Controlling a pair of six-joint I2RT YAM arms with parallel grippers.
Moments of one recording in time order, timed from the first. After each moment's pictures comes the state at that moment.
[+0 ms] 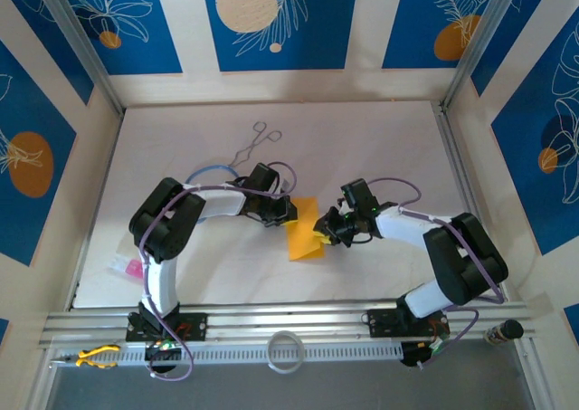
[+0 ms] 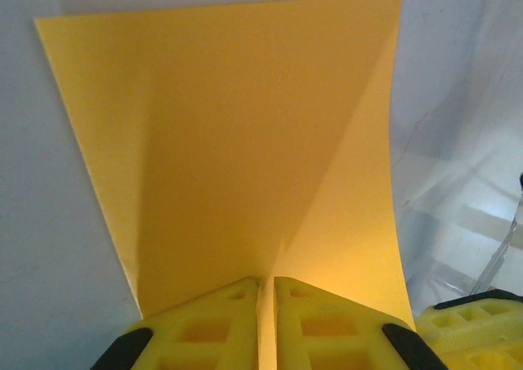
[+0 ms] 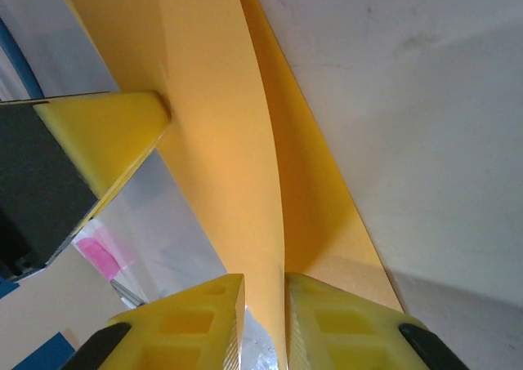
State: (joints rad) left arm -0.63 1.96 1.09 -0.13 0.56 -0.78; right arm 0.45 1.50 0.64 -0.20 -0.57 1.07
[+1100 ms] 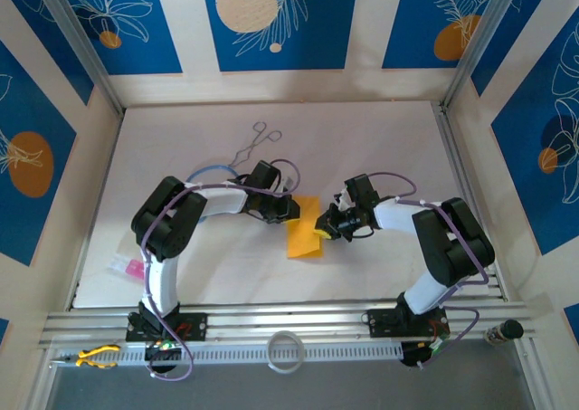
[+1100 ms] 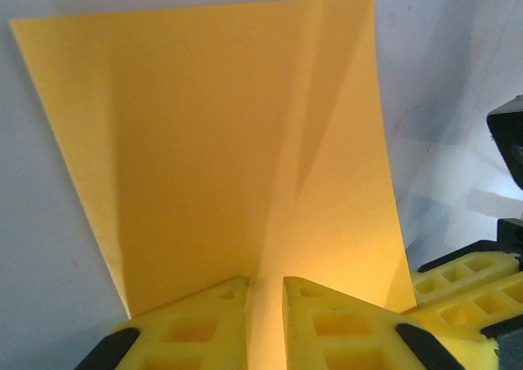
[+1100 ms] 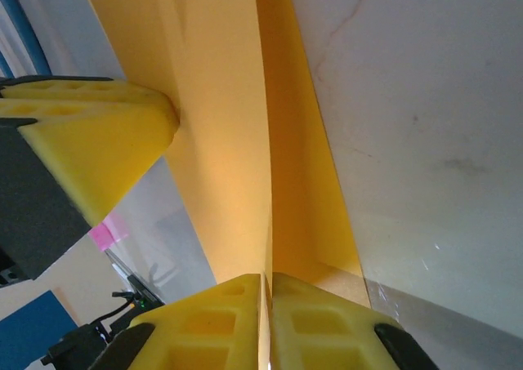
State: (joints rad) left arm -0.63 1.98 1.13 -0.15 0.57 -0.68; right arm 0.38 1.61 0.68 -0.17 -0.69 0.89
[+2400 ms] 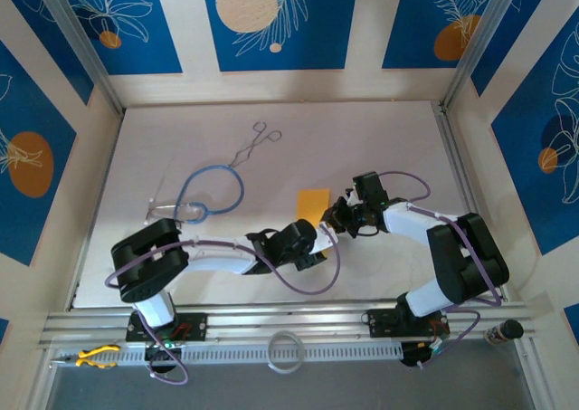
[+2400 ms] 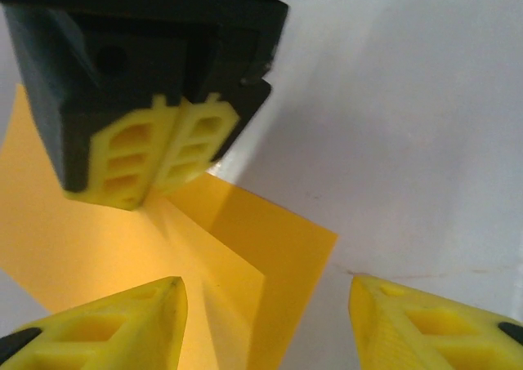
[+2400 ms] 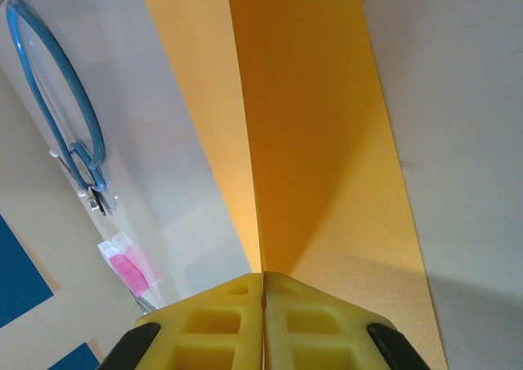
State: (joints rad) left arm -1.16 1.70 0.87 0.10 -0.18 0.18; right arm 0.35 1.49 0.65 -0.17 -0.60 1.03
